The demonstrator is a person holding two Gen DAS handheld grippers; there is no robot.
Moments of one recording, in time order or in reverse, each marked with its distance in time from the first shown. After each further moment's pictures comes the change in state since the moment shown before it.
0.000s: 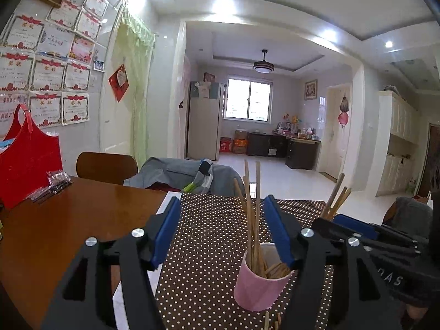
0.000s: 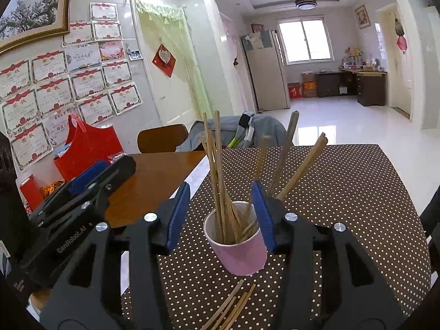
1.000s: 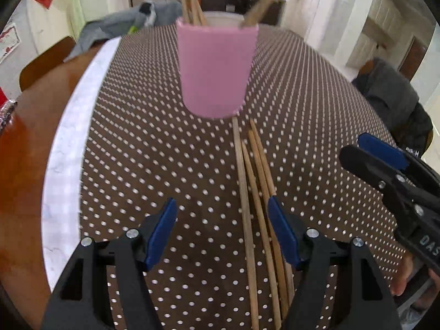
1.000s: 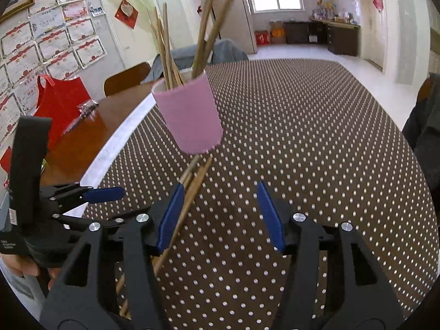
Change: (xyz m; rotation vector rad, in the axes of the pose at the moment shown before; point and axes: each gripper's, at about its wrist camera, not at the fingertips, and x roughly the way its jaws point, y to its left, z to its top) left arm 0.033 -0.030 -0.154 0.177 0.828 -0.208; right arm -0.035 -0.028 -0.133 0.090 0.294 -0.166
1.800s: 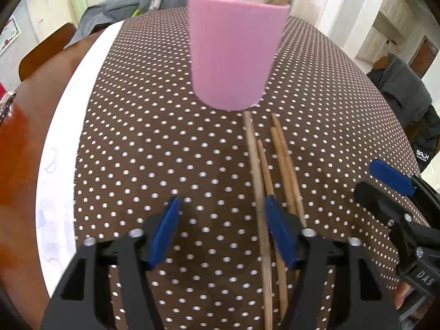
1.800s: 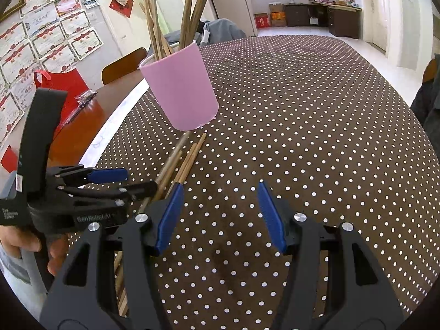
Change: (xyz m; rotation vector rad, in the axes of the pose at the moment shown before) left arm 0.025 0.023 0.019 -0.032 0.068 0.029; right arm 0.023 -0.006 -0.012 0.034 0.083 0.022
